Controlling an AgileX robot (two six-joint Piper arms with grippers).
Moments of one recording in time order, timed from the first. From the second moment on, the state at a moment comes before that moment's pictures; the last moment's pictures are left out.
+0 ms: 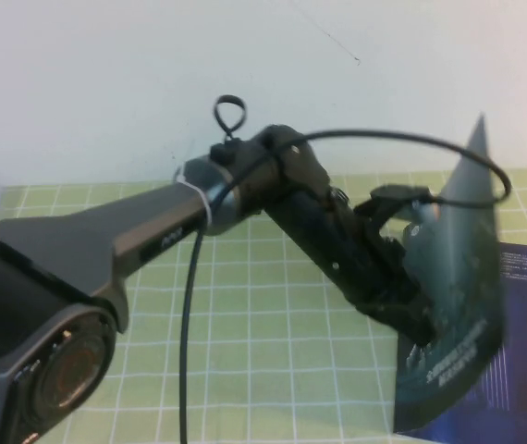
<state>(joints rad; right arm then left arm) 0.09 1.19 -0.95 -0.11 0.83 -0.20 -0.67 2.20 -1.81 -0.89 1.17 0.66</state>
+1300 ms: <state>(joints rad) 0.08 0.23 -0.40 0.22 0.85 -0.43 -0.63 1.27 -1.62 0.21 0.91 0.03</state>
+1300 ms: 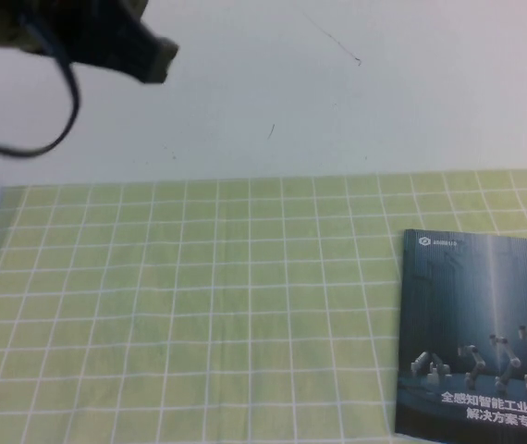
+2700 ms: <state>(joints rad) 0.08 0.23 -0.40 0.25 0.84 -0.43 -0.38 0.48 -0.43 0.26 0.37 -0.21</state>
